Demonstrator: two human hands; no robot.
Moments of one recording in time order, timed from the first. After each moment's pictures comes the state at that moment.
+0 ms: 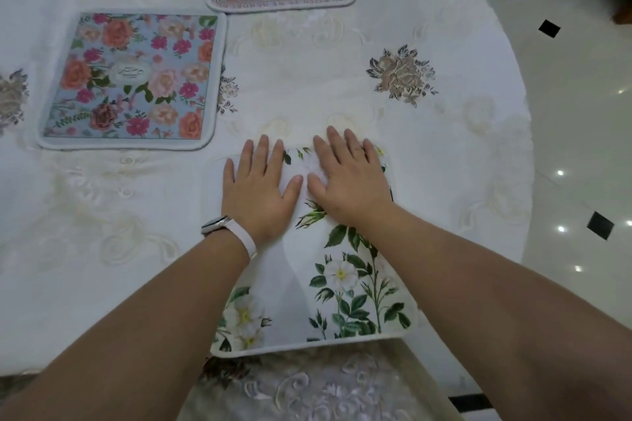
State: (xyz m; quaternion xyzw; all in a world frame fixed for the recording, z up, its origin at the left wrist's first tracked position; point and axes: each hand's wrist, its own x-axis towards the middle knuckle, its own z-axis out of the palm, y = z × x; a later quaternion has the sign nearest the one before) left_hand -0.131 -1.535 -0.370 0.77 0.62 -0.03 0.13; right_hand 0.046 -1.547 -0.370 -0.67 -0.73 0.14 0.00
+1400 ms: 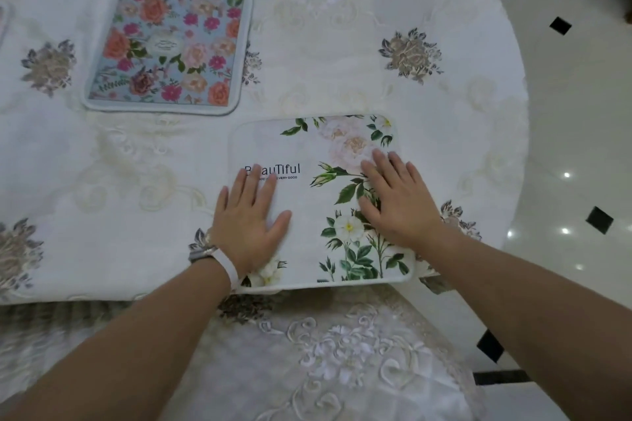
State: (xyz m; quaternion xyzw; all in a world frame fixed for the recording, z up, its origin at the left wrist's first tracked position) left_hand -0.202 -1.639 -0.366 0.79 0.60 -0.04 0.15; right_hand 0.090 -1.653 -0.361 -0.66 -0.73 0.17 -0.04
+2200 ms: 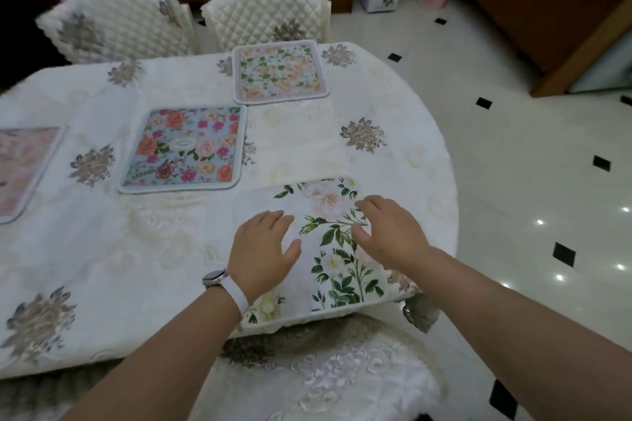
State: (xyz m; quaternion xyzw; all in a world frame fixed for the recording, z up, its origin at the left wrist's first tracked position) left_hand -0.170 -1.641 -0.252 0.84 0.52 0.08 0.13; right_hand 0.077 -1.681 -0.228 -0.71 -0.69 0.14 0.05
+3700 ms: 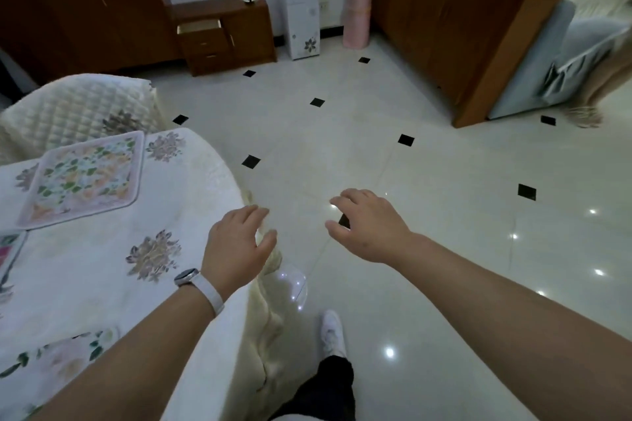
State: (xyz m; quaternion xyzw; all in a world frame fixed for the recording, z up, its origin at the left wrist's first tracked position) left_hand 0.360 -1.507 -0.204 0.84 0.52 0.10 0.11; right_hand 0.603 -1.575 -0.174 -0.72 -0.68 0.14 0.08
